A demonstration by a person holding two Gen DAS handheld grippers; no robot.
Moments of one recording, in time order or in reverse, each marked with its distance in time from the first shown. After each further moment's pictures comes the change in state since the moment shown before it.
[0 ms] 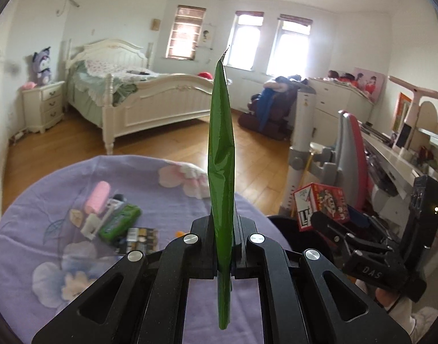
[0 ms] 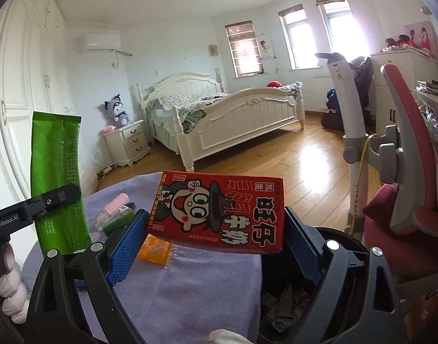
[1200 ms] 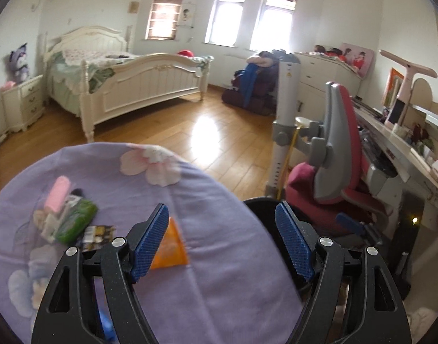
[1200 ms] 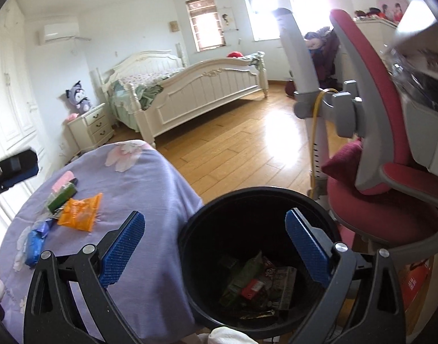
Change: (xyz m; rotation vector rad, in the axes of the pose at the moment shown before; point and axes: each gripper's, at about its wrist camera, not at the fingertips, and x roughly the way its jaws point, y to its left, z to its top) left arm 0.050 -0.029 -0.004 0.041 0.116 0.007; right arm 0.009 -0.065 -0.030 0.067 0.131 -0.130
